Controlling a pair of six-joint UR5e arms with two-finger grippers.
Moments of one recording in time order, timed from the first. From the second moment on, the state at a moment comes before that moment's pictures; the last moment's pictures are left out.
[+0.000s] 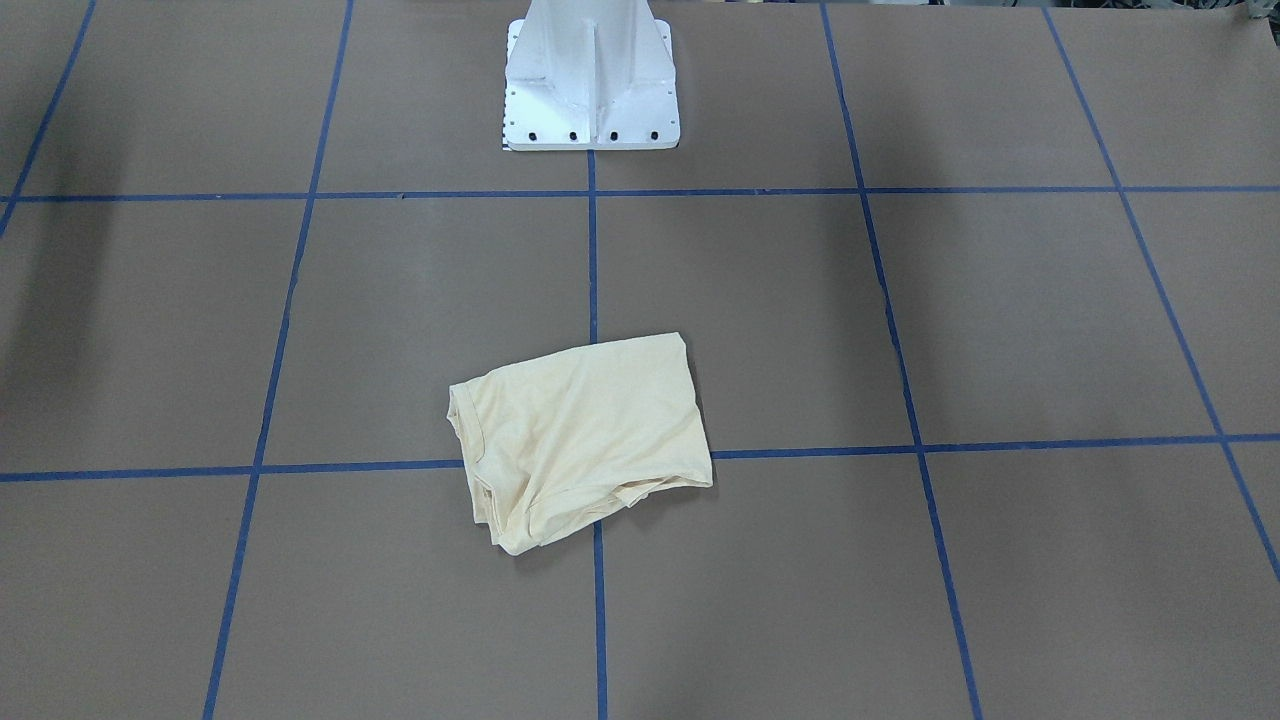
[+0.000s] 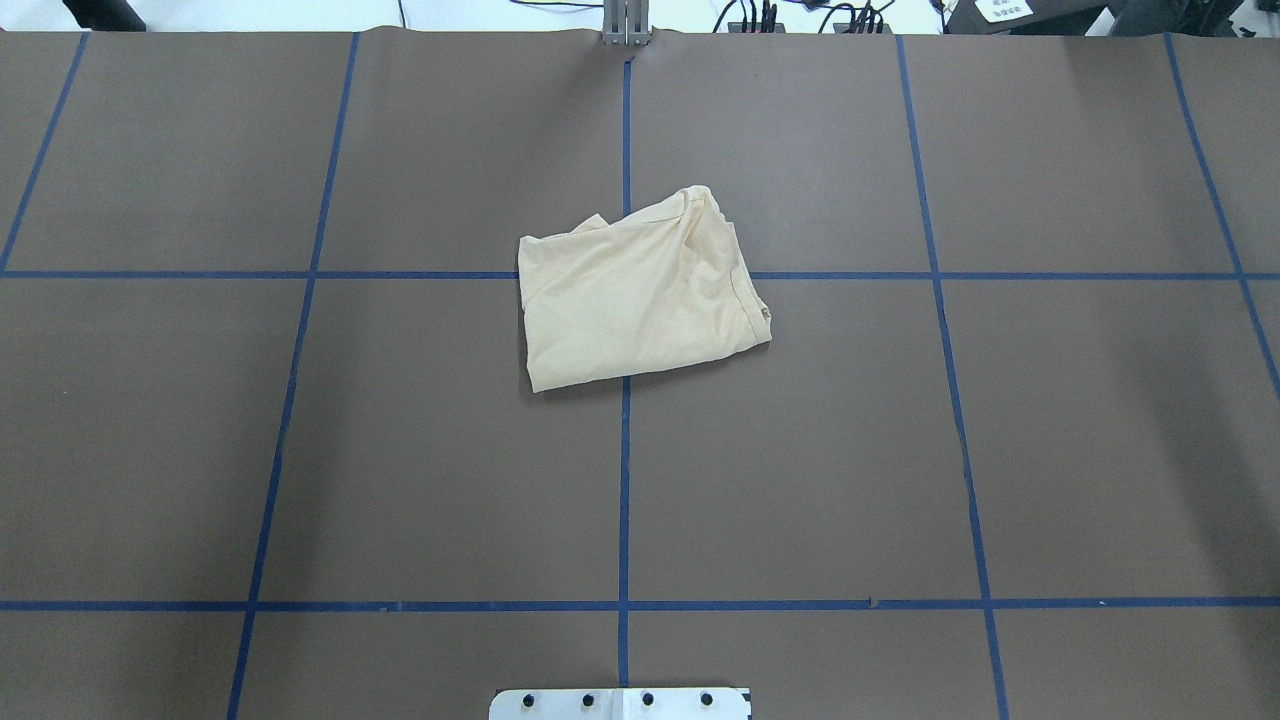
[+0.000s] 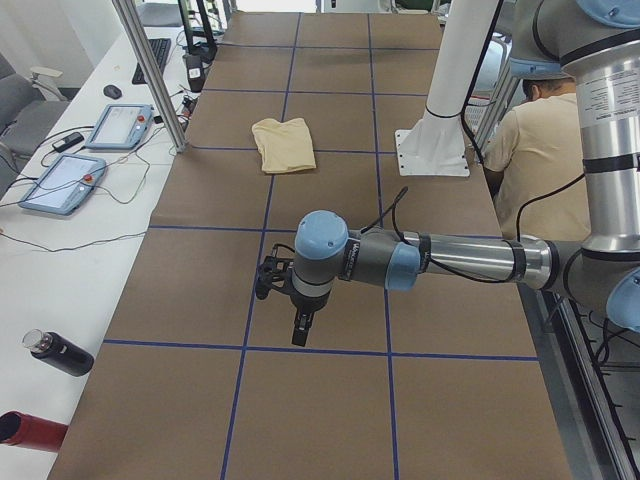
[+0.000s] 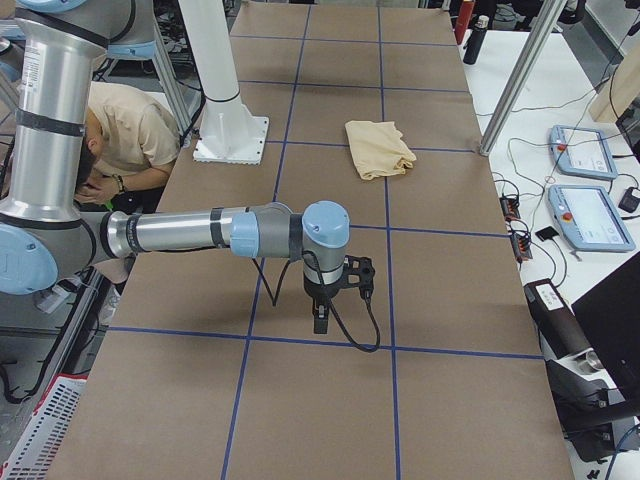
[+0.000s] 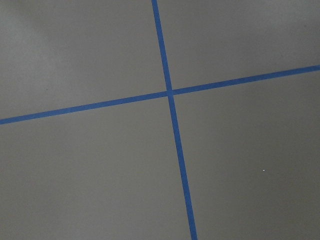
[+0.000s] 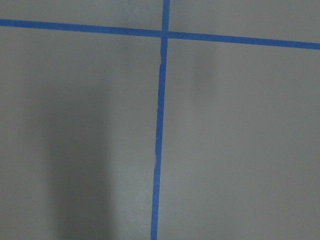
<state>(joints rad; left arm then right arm) -1.58 -1.34 -1.86 -1.70 -2.30 0.01 1.52 -1.79 1.91 -1.68 2.26 0.00</state>
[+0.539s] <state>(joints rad) -1.57 -1.32 -1.82 -1.70 -2.31 0.02 1.52 -1.79 1.91 -1.68 2.28 0.00</state>
